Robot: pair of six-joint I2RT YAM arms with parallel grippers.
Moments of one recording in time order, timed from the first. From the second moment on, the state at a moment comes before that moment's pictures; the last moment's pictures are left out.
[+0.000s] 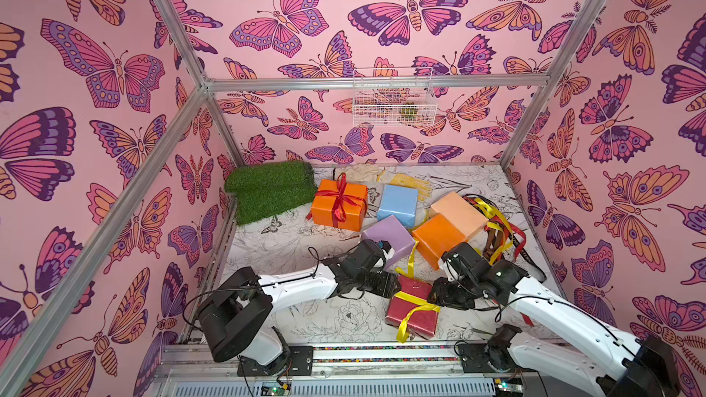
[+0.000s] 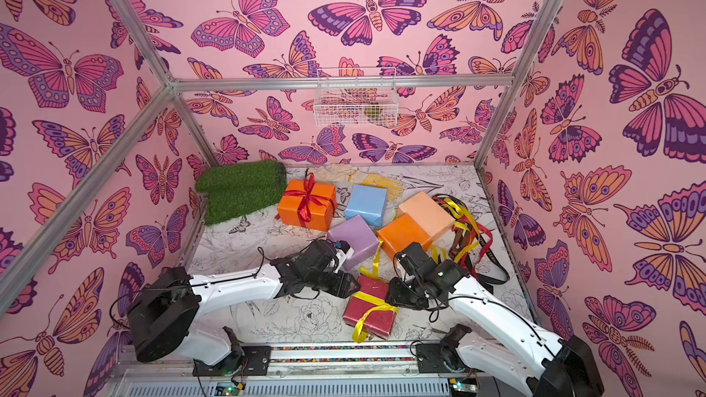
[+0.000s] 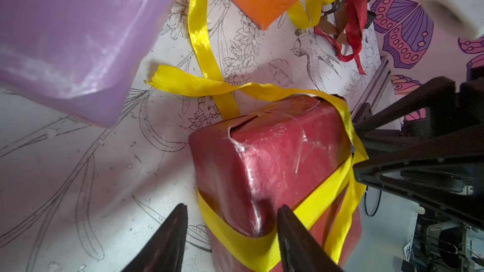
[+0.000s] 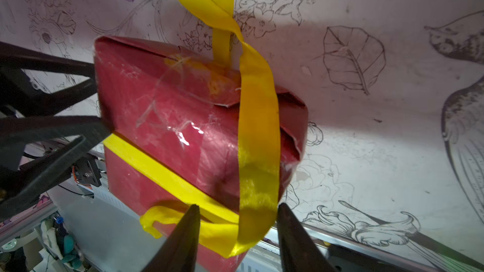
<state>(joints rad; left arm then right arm) -0.92 1.49 0.77 -0.13 0.35 -0.59 0.66 0.98 0.66 -0.90 -0.29 0.76</state>
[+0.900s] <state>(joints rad) -0.79 1.49 0.72 -0.02 0.30 -0.66 0.64 1.26 0.79 -0.65 -0.29 0.69</state>
